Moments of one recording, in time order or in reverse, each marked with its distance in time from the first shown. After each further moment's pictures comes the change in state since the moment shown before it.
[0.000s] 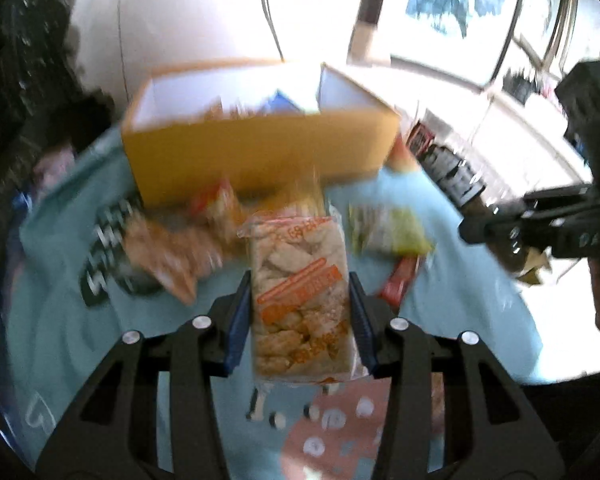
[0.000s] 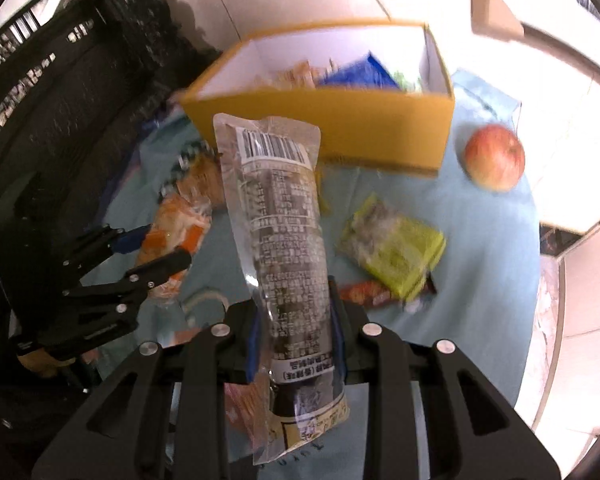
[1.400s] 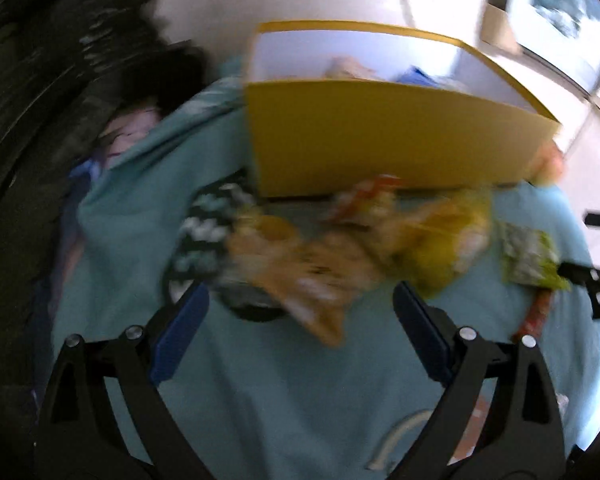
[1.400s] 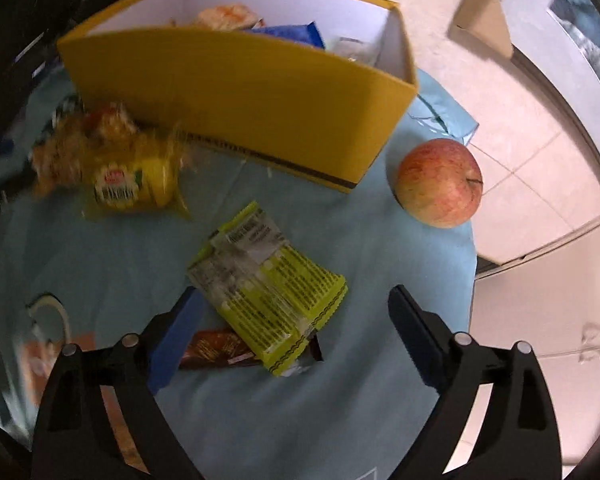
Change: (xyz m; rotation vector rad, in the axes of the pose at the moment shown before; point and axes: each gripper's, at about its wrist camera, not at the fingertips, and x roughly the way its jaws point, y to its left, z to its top) left arm 0.059 0.094 0.011 -0.138 0.138 0.345; right arm 0.097 -0.044 0.009 -0.177 0.143 -0.399
